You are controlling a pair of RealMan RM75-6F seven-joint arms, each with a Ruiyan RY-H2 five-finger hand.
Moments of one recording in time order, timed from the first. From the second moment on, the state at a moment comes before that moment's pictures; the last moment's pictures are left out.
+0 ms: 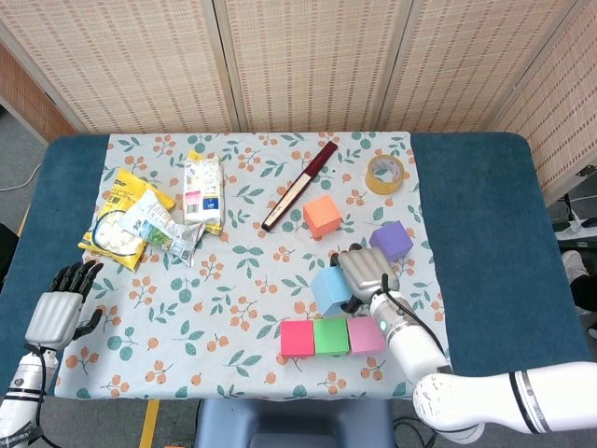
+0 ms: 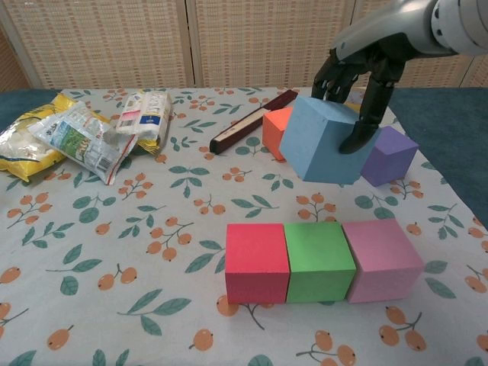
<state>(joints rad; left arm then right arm) -0.26 -1.32 -0.04 -1.27 1.45 1.29 0.01 1.13 -1.11 0.38 -2.29 0.08 1.19 -0.99</state>
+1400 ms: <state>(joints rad) -0.26 -1.31 -0.04 -1.29 1.46 1.30 -0.02 1.30 -1.42 0.30 -2.35 0.10 1.53 -0.94</state>
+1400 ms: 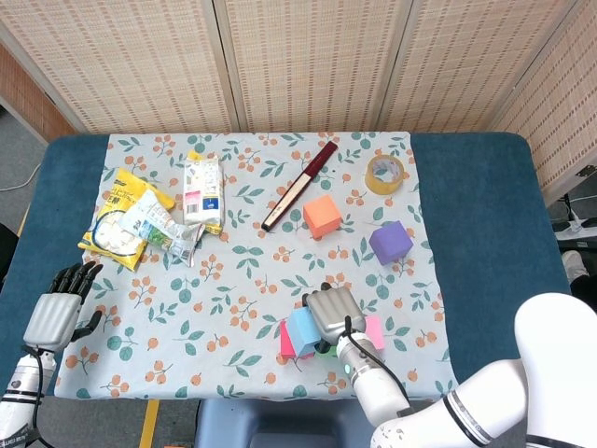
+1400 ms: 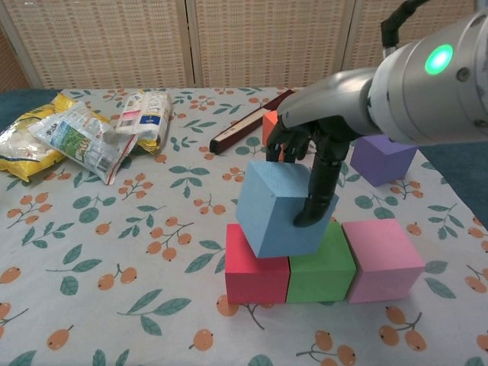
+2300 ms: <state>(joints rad) -0.26 -1.30 -0.03 -1.29 1.47 1.31 -0.03 1.28 -1.48 0.26 -2.36 0.07 1.61 -1.01</state>
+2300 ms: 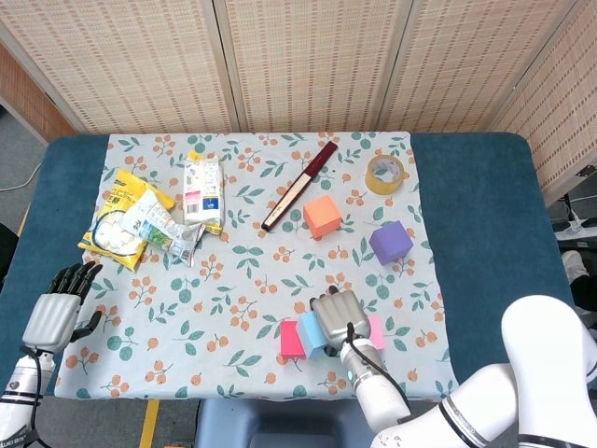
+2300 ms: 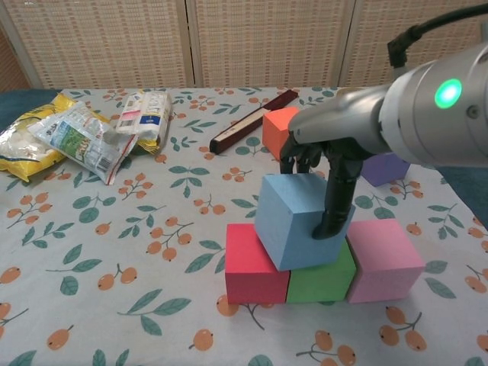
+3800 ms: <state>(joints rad) -0.26 -1.29 -0.03 -1.29 1.47 1.31 -0.03 1.26 -1.49 0.31 -2.36 0.11 1.60 -1.06</state>
